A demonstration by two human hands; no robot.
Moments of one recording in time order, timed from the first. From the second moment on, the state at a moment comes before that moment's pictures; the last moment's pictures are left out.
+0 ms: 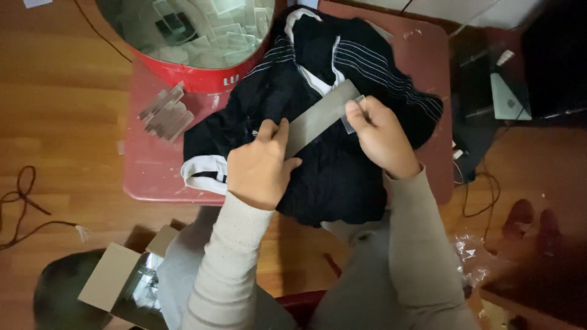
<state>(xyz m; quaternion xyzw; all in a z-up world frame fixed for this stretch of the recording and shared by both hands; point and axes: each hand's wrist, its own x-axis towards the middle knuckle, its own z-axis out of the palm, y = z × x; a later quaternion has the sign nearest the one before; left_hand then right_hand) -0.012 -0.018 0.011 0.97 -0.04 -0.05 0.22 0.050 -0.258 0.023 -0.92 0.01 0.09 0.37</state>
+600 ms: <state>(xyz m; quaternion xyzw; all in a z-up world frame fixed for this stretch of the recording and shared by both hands) -0.011 -0.019 0.007 0.98 -0.03 -0.06 0.21 0.030 -0.218 0.017 -0.99 -0.09 -0.07 0.09</state>
